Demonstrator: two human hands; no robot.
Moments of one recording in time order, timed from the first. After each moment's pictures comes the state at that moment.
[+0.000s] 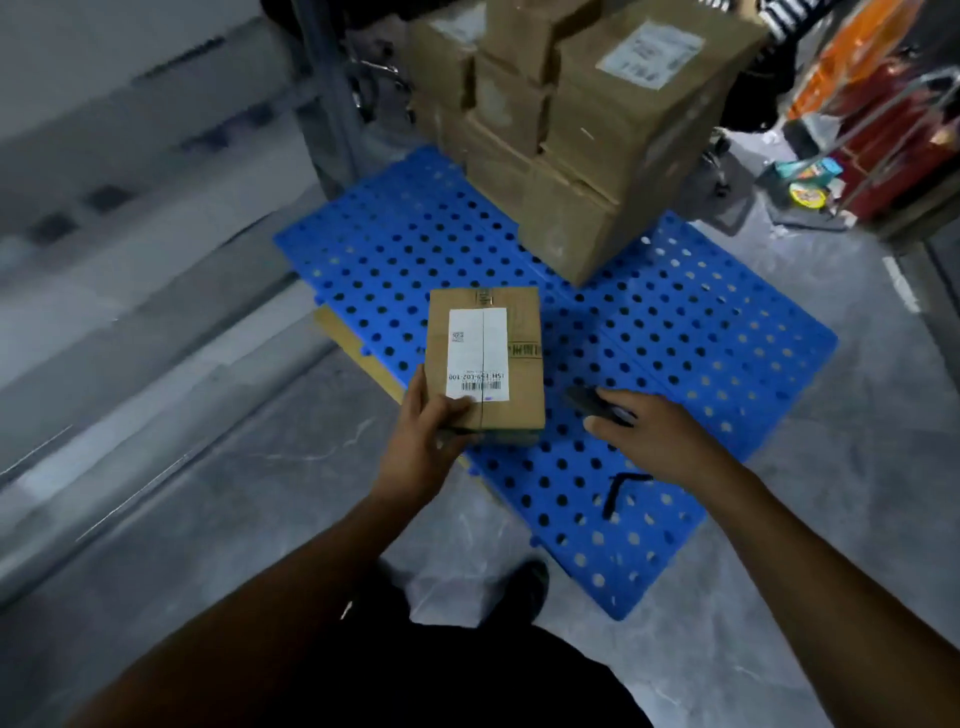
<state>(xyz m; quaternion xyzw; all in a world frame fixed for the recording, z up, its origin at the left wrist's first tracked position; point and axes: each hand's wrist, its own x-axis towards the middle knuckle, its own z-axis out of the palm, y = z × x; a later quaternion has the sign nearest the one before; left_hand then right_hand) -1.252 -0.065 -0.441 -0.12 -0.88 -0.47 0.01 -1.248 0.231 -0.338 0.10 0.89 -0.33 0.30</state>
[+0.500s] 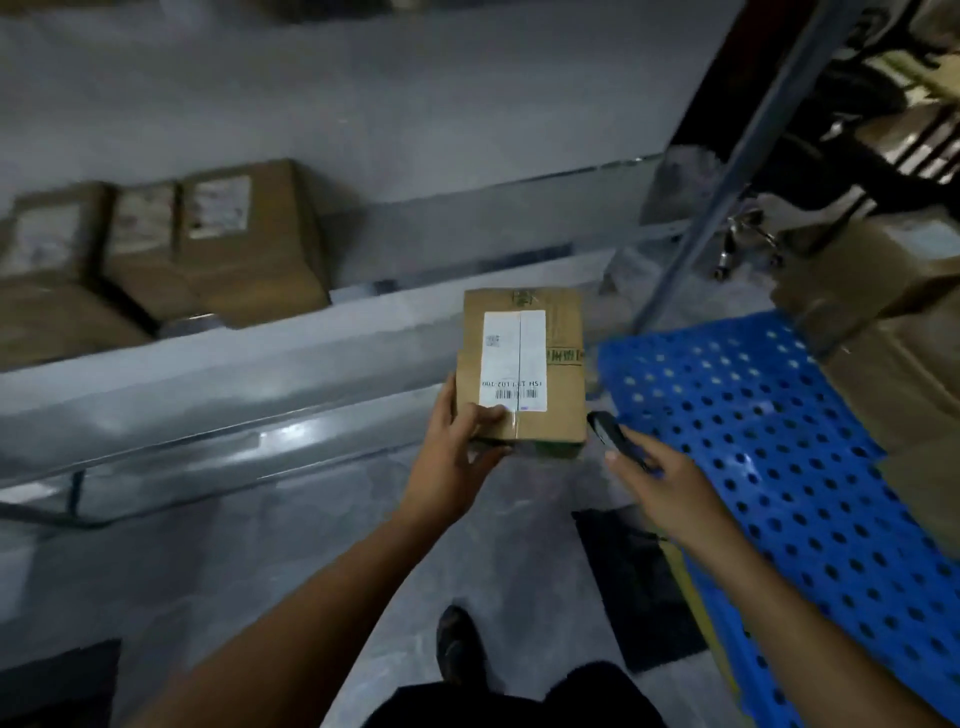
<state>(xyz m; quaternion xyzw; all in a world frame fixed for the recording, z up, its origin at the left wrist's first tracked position) -1.300 -0.413 -0.380 0.06 -0.87 -0.45 0.16 -1.382 -0.159 -0.338 -0.05 0.86 -0.45 0.24</state>
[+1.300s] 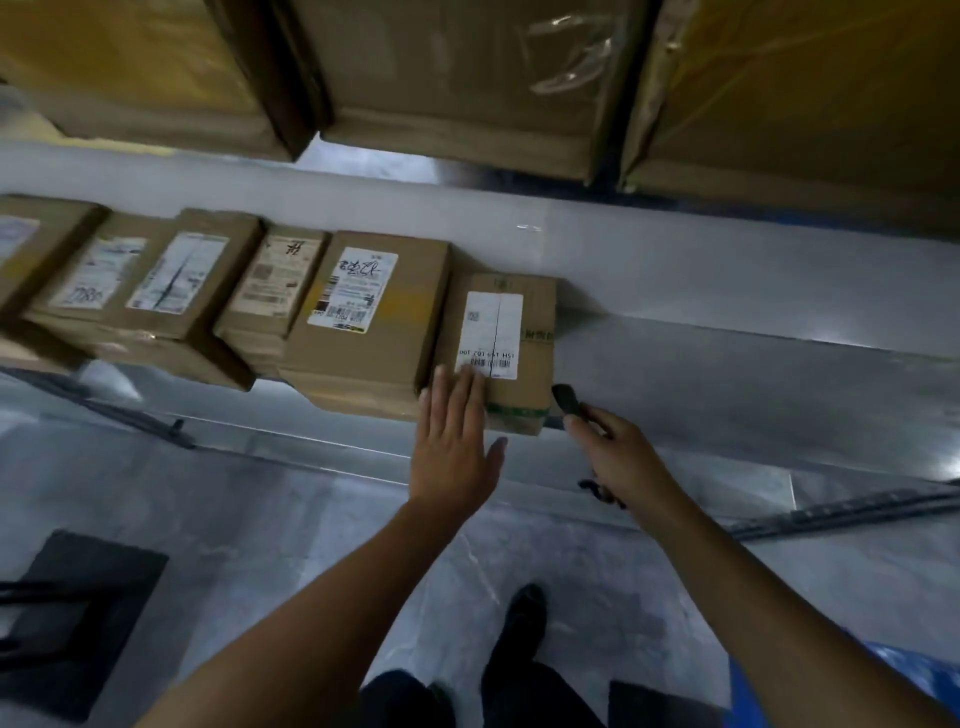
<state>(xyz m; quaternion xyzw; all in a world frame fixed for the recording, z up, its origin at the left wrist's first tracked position) -1.471 -0.614 -0.400 0.34 -0.93 -0.09 0.14 -1.641 -0.484 -0.360 -0.19 0.80 -0.42 0.38</state>
